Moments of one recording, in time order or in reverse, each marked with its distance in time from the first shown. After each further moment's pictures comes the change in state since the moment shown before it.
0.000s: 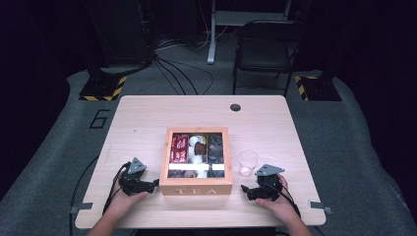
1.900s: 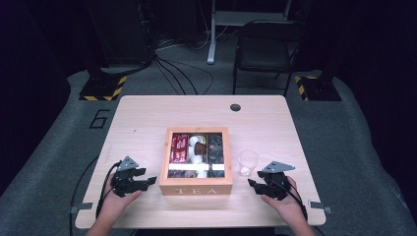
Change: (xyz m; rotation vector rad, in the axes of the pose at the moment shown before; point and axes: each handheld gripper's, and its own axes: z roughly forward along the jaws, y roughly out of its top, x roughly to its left) left arm -0.010 0.018 -0.043 -0.020 -0.055 -0.133; right arm 0.006 0.023 -0.047 -0.007 -0.005 0.054
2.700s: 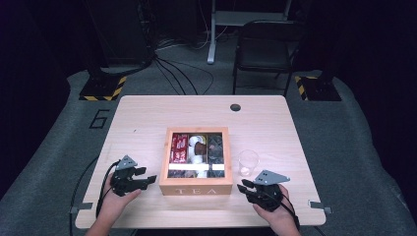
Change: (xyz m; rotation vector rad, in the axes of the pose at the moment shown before) left arm 0.001 0.001 0.000 -0.023 -0.010 -0.016; right arm 0.050 0.005 -0.016 -0.110 0.115 -0.074
